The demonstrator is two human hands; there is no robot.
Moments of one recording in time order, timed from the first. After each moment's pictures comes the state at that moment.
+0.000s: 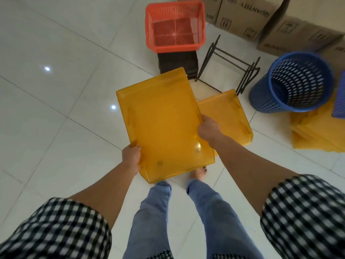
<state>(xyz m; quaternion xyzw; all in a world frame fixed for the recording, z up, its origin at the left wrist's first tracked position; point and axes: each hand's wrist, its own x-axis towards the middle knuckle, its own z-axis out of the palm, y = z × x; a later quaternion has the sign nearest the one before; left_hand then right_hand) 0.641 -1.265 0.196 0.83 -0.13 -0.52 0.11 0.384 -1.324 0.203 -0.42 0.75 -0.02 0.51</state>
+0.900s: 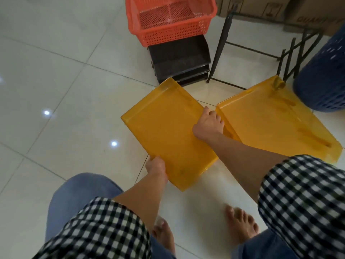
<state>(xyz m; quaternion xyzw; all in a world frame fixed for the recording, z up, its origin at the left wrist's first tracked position) 0.616 -1.343 -0.187 0.82 -0.03 -0.52 0.24 0.444 -1.421 -0.171 -0.49 0.82 -0.01 0.31</state>
